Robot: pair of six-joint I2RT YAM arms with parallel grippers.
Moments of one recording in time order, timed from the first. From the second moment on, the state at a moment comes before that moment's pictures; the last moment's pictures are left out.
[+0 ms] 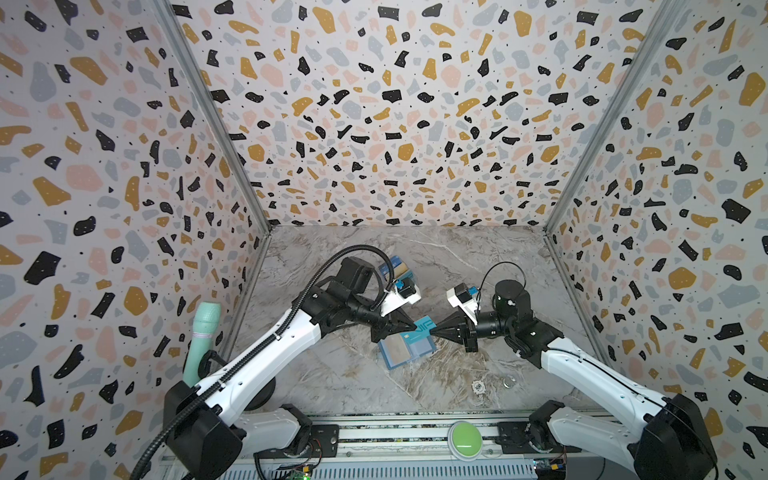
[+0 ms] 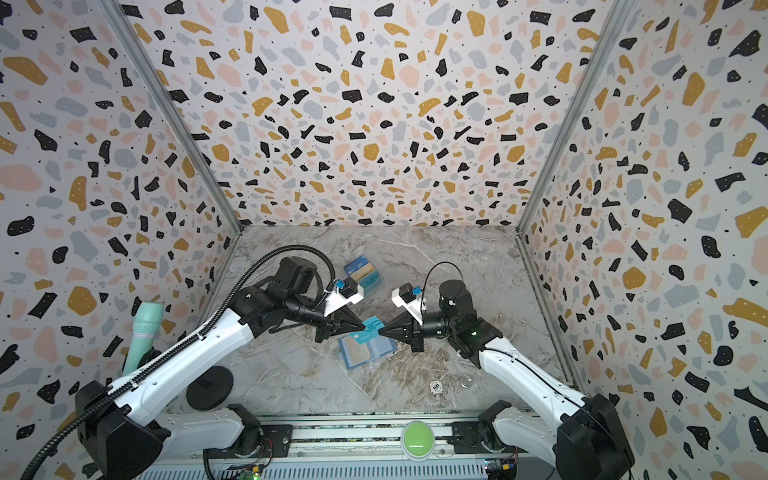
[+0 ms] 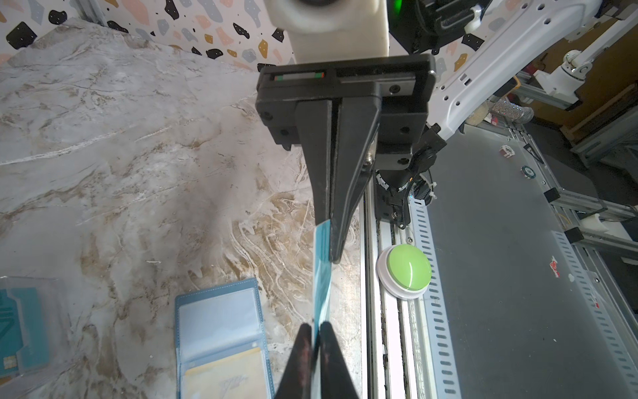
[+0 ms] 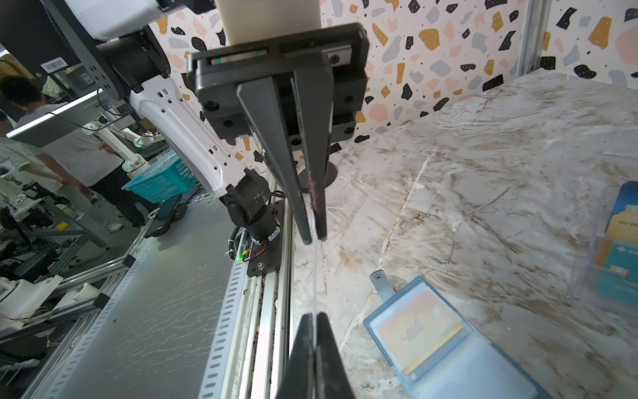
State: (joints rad) left arm -0.61 1.25 1.13 -0.70 0.83 0.41; right arm 0.56 1.08 0.67 0.05 -1.05 0.02
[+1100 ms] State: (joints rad) left arm -0.40 1.40 1.22 -0.39 0.53 0.23; right arm 0.55 0.87 0.58 -0.02 -0.37 0.05
